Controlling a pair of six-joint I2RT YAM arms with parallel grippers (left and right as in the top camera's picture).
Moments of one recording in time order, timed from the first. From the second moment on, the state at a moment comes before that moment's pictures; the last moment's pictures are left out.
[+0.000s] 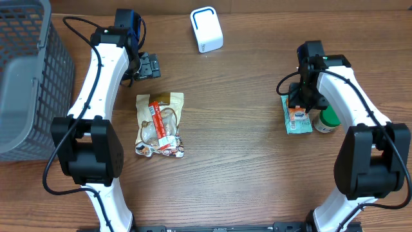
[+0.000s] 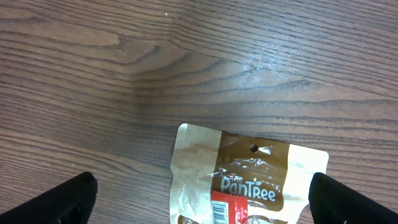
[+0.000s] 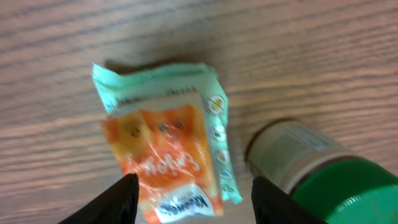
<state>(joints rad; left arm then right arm) -0.08 2.07 1.85 -1.13 -0.12 -0.31 0.05 1.89 1.43 -1.03 0.17 0.17</state>
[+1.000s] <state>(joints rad) -0.08 2.07 1.85 -1.13 -0.12 -0.31 0.71 1.89 1.43 -0.58 -0.41 0.38</state>
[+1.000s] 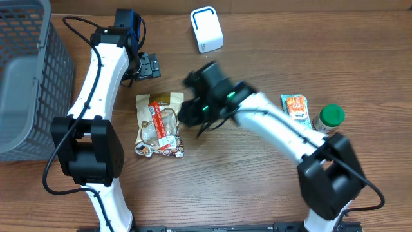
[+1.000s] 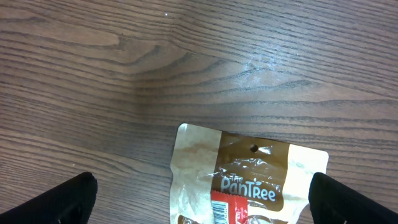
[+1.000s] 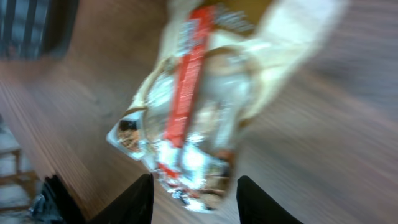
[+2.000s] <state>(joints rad) -0.08 2.07 1.85 -1.13 -0.12 -0.31 0.96 2.08 1.43 -0.44 0.01 0.44</state>
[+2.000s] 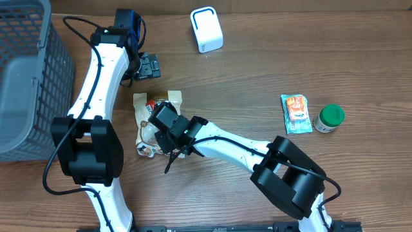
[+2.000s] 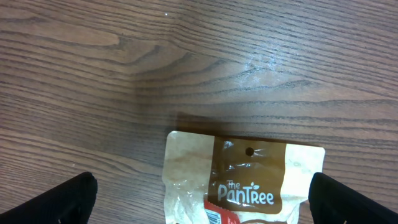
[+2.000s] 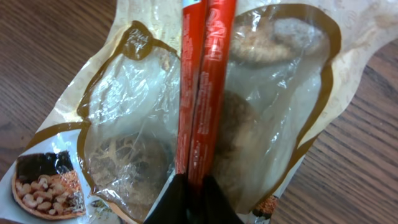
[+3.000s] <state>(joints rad) -0.08 2.07 1.85 -1.12 -0.11 -0.31 0.59 1.91 1.44 -0.89 -0.23 0.34</state>
